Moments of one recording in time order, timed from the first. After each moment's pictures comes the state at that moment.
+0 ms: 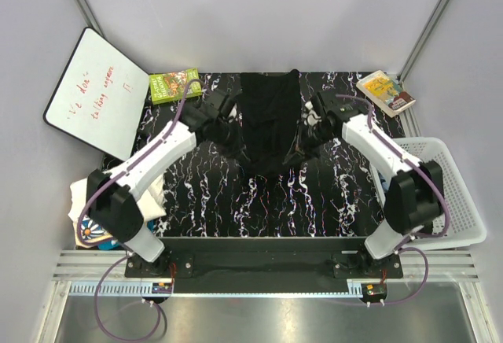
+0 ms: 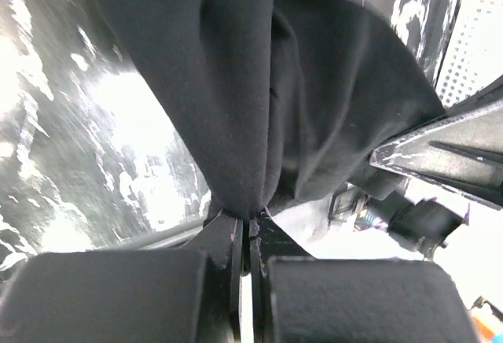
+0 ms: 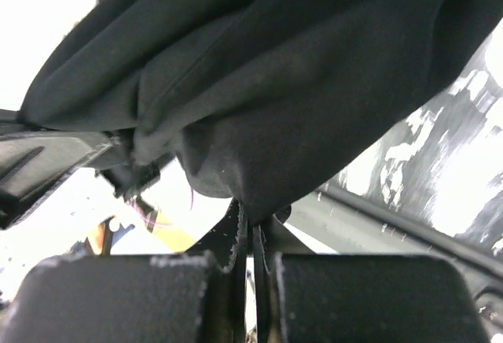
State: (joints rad) left arm -0.63 1.54 1.40 -0.90 0.24 -0.78; right arm 0.41 1.58 1.31 -0.90 -0.58 0.67
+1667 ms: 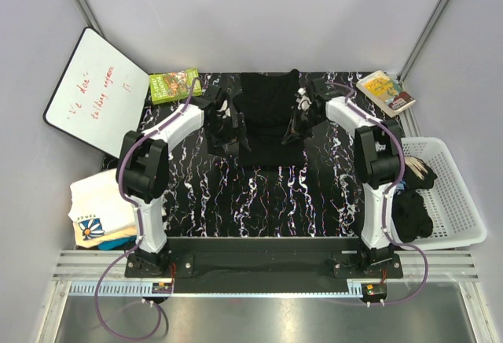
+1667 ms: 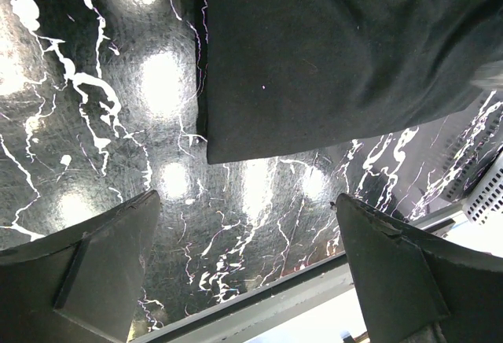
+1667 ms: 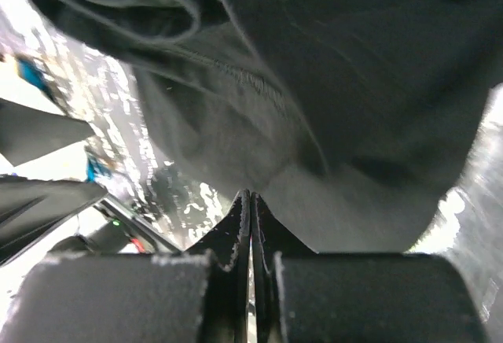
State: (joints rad) left arm -0.38 1.96 1.54 -0.82 0.35 -0.56; right arm 0.27 2.12 1.66 -0.71 -0.56 0.44
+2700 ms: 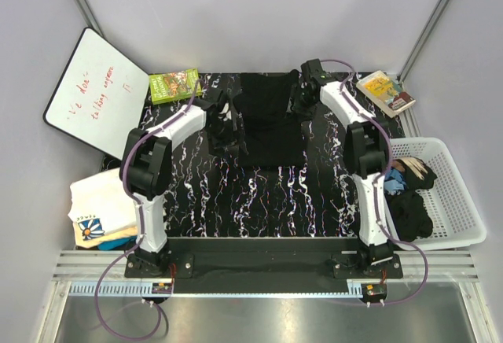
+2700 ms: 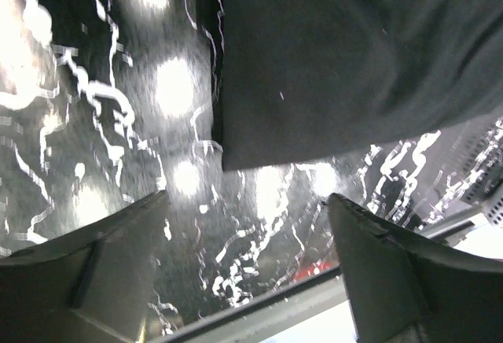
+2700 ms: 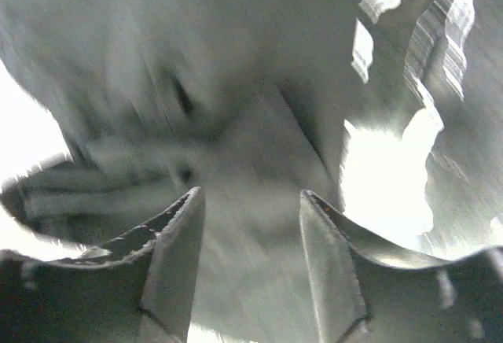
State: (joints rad) left arm -0.38 1.98 1.54 -0.82 0.33 -0.52; right arm 0.29 2.41 2.18 -0.82 -0.15 0.50
